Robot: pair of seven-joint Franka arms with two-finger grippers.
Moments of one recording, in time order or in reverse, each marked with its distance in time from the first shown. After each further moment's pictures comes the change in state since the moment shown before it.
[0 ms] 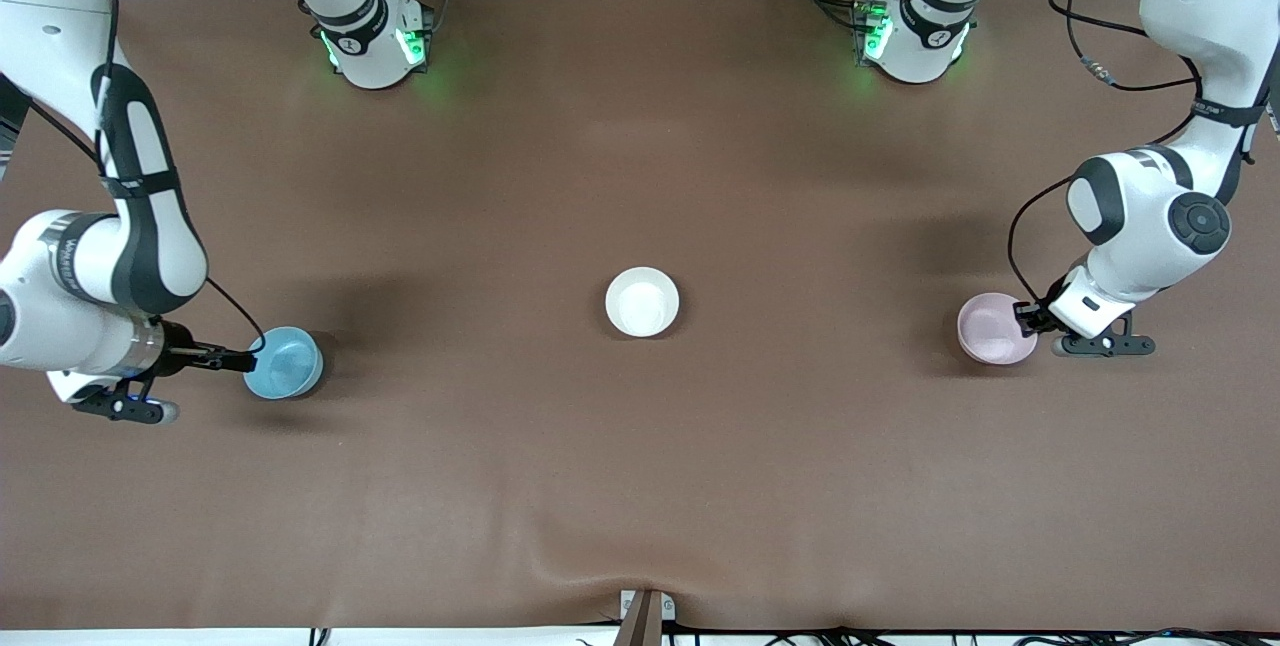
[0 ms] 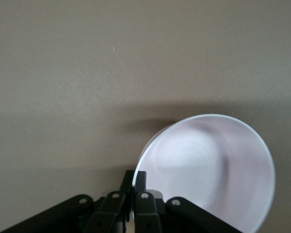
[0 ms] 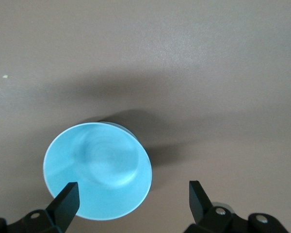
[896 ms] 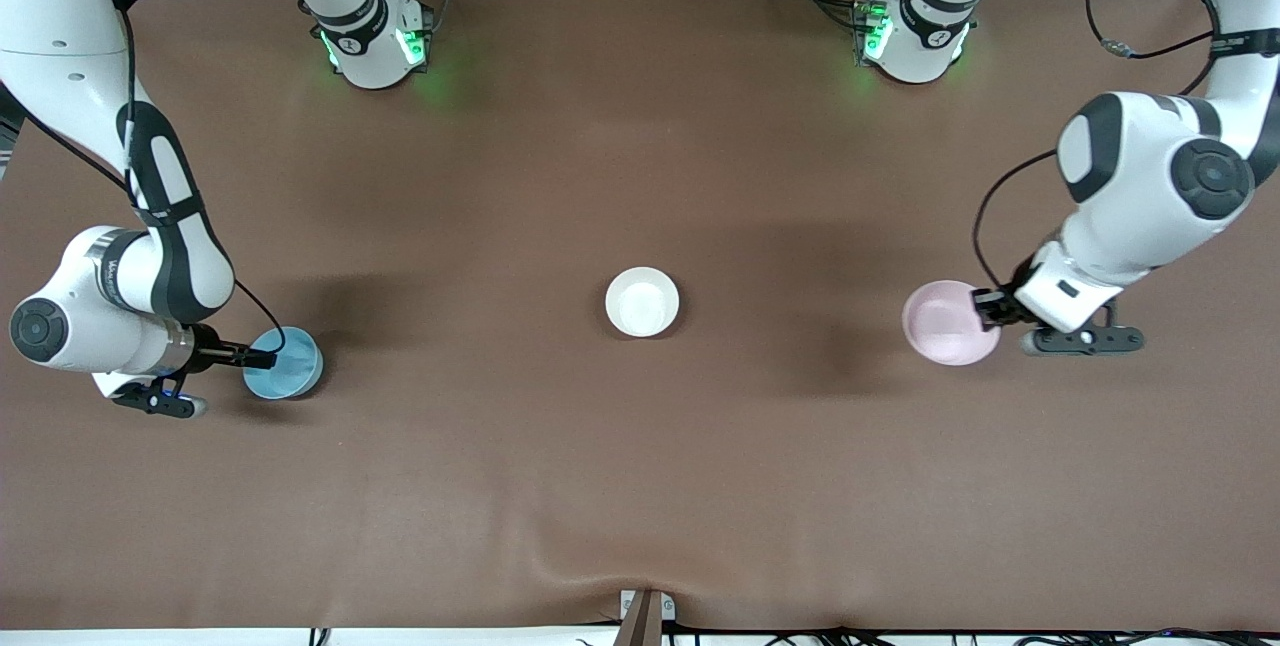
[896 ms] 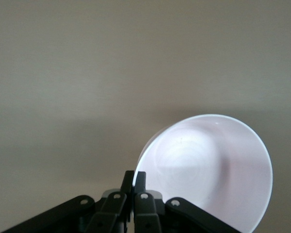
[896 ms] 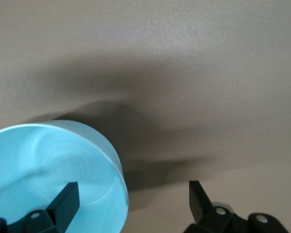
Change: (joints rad) left arm -0.005 -0.180 -0.300 0.211 0.000 -0.421 -0.356; right arm -0.025 0.087 -0.001 -0.027 0.001 0.062 0.000
